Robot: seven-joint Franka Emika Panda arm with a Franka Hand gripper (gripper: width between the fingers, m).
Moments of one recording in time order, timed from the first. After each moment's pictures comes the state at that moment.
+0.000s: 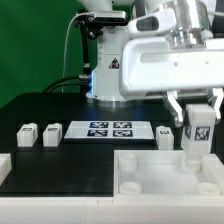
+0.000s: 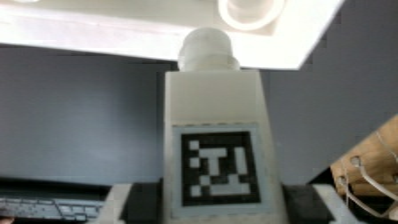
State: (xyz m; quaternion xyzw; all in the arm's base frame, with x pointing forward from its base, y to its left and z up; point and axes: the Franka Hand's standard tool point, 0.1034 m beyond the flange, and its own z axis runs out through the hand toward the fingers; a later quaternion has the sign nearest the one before) arm 0.619 0.092 0.119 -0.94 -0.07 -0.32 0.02
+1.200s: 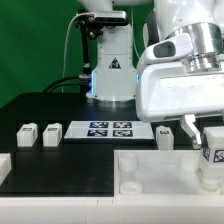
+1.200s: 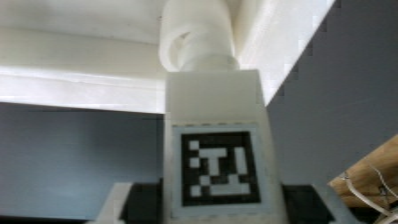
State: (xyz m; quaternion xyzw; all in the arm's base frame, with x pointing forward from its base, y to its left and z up) arm 0.617 0.120 0.093 -0.95 -0.08 -0.30 0.04
